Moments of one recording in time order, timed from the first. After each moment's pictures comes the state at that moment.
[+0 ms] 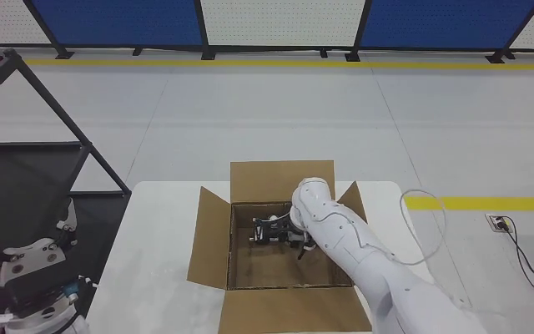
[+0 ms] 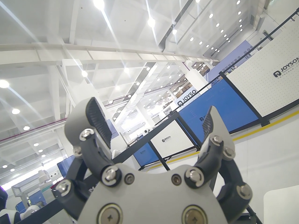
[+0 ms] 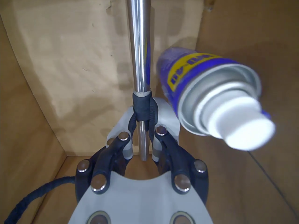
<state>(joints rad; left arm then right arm) 1.43 -1.26 -1.87 -1.99 2.04 0.42 0.38 0.01 -1.73 0.18 -0.22 -1.14 -1.01 0.48</state>
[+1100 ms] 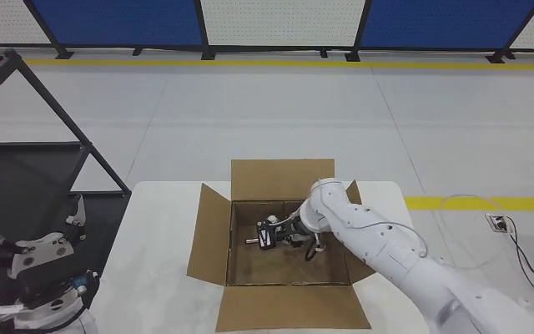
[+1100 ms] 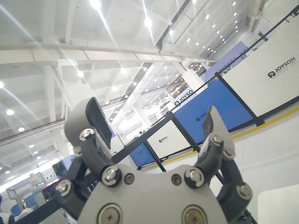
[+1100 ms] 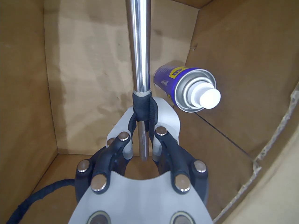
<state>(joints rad) 1.40 -1.27 -1.85 -1.96 2.06 0.41 0.38 -0.07 -1.38 0.28 -0.87 -1.14 -0.97 0.54</state>
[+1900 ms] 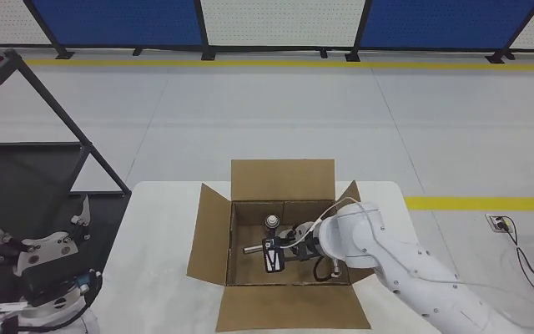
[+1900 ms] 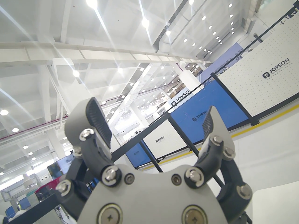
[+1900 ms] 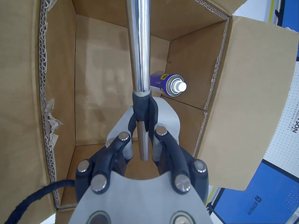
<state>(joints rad) 1.39 -1.27 -1.85 -1.94 2.04 0.39 0.40 -0.35 -1.10 0.62 -1.58 -1.14 -0.88 0.86</state>
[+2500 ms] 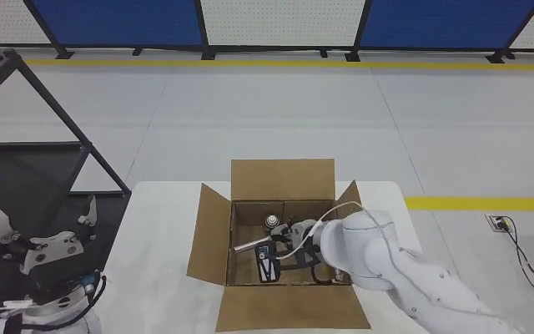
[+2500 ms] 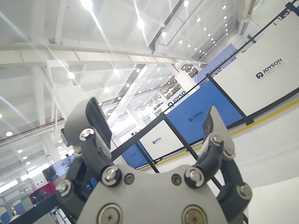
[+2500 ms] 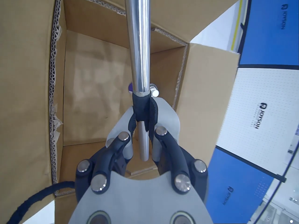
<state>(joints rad) 1.39 -1.27 -1.83 -1.93 2.05 0.36 0.41 -0.40 -1.07 0.71 -1.86 -1.22 -0.85 0.94</state>
